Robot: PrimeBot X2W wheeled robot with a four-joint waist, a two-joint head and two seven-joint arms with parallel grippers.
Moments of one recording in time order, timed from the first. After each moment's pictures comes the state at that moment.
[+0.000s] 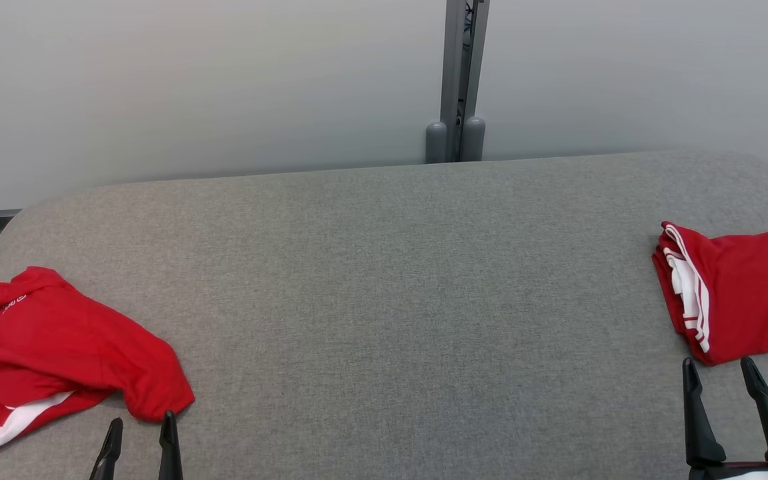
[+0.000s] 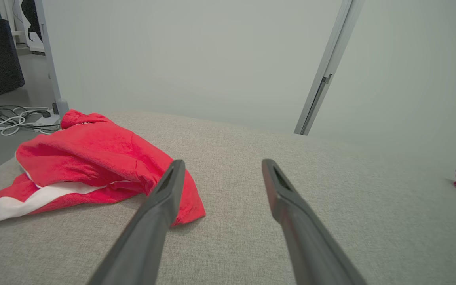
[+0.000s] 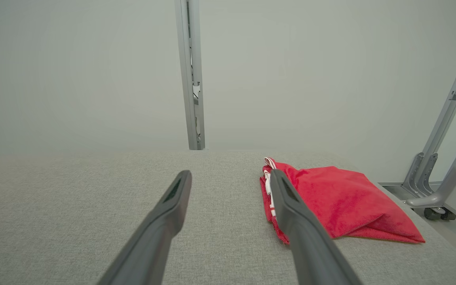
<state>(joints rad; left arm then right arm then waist) 0.25 0.05 0.06 0.07 -0.29 -0.04 -0.26 0.13 -0.05 -0.11 0.08 0.09 0.13 -0.26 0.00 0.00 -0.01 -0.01</state>
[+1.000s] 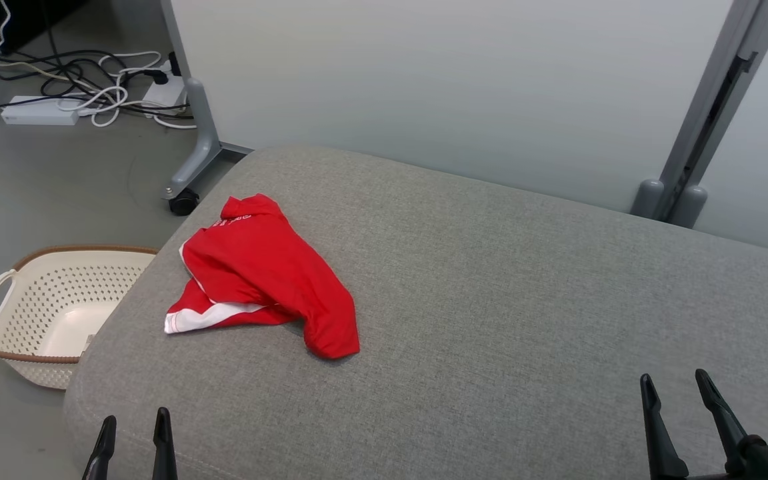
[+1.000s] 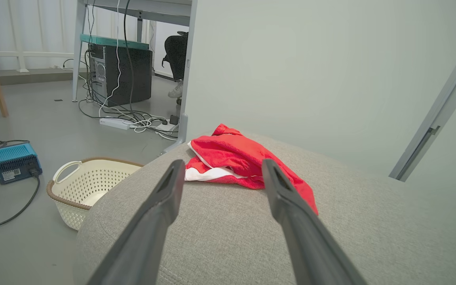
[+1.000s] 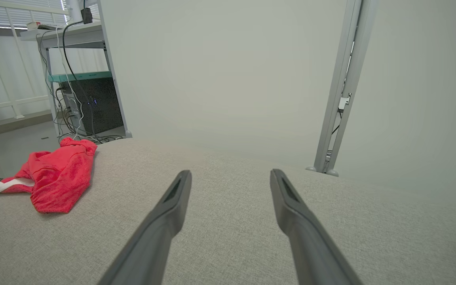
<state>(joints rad) 0.26 0.05 0.07 0.04 -0.29 -0.05 -0.26 0.16 -0.05 -0.01 0.08 0.11 0.13 -0.26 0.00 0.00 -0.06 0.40</state>
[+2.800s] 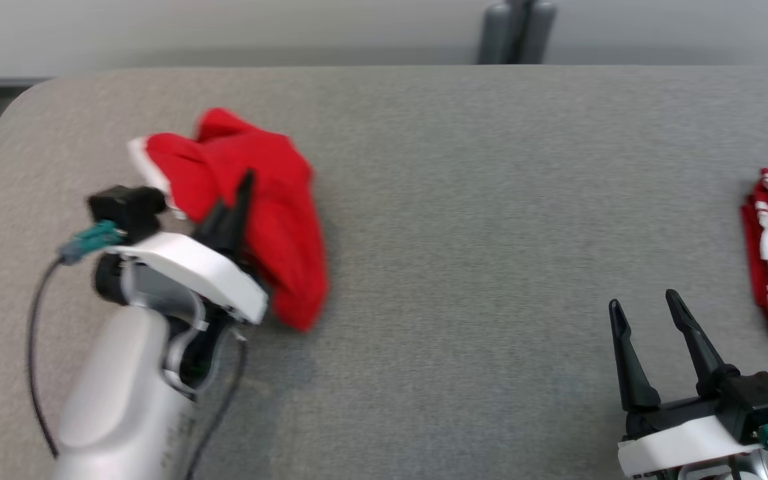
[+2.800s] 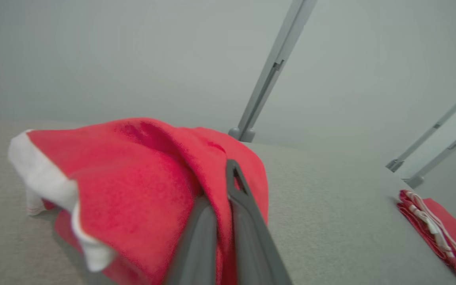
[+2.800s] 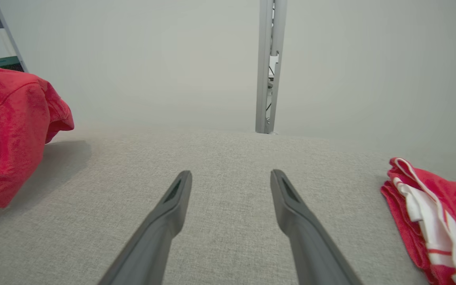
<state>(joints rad) -0.54 0.14 -0.22 0.49 -0.63 -0.13 -0.01 -0.02 -0.06 0.06 0.07 0.08 0.13 -0.26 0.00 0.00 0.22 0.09</state>
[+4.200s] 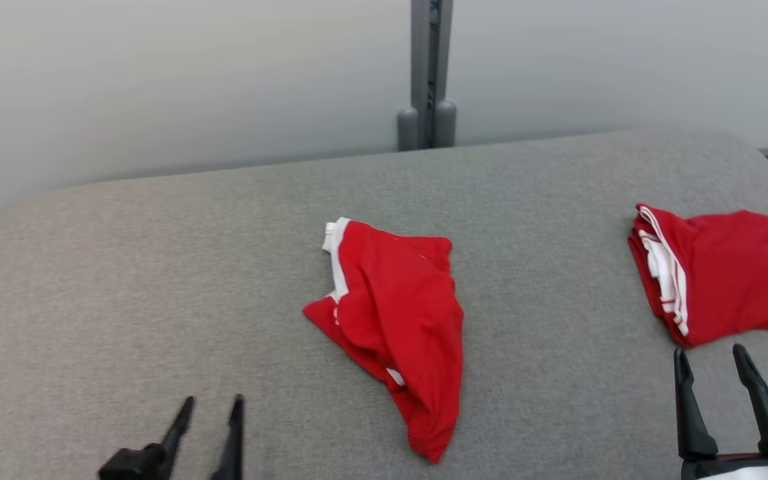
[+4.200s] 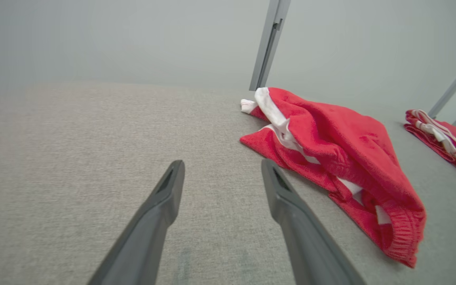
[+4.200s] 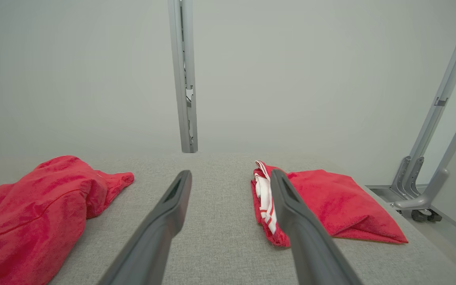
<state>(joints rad) 0.08 0.22 -0.33 0.23 -0.49 0.12 -0.26 0.12 -0.05 -0.08 0.04 0.07 0.13 -0.26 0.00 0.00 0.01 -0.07</state>
